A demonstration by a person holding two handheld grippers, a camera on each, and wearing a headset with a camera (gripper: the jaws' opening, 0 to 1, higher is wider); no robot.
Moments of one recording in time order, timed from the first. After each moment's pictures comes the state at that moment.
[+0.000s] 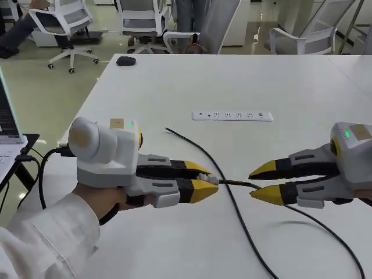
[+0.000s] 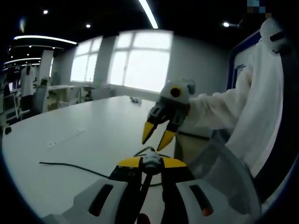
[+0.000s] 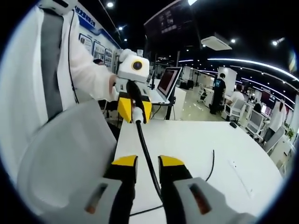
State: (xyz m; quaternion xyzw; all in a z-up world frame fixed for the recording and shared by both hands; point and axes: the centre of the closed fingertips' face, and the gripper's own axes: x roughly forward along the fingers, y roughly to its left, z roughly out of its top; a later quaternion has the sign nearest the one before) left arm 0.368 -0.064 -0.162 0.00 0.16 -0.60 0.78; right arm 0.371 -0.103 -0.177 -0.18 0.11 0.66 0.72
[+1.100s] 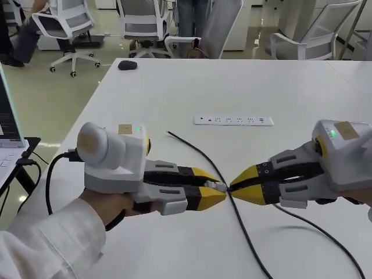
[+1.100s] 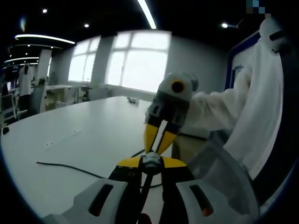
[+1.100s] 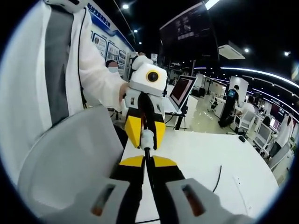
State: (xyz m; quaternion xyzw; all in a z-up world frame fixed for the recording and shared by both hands) left arm 0.364 -0.071 -0.160 0.00 0.16 -0.61 0.78; right arm 0.357 -0.075 -0.167 -0.20 0.08 0.70 0.69
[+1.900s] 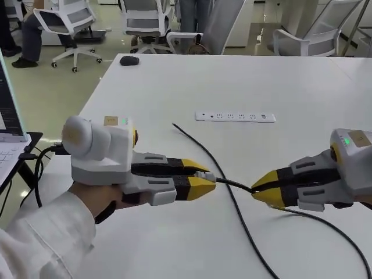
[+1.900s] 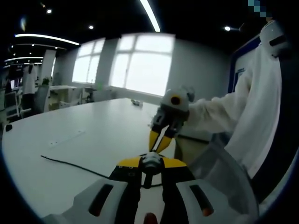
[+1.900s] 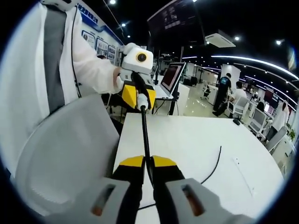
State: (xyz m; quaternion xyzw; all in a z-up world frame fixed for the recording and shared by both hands) left arm 0.370 -0.054 -0.156 -0.02 0.16 -0.59 0.79; right arm 0.369 -0.112 -0.200 -0.19 0.13 0.66 0.71
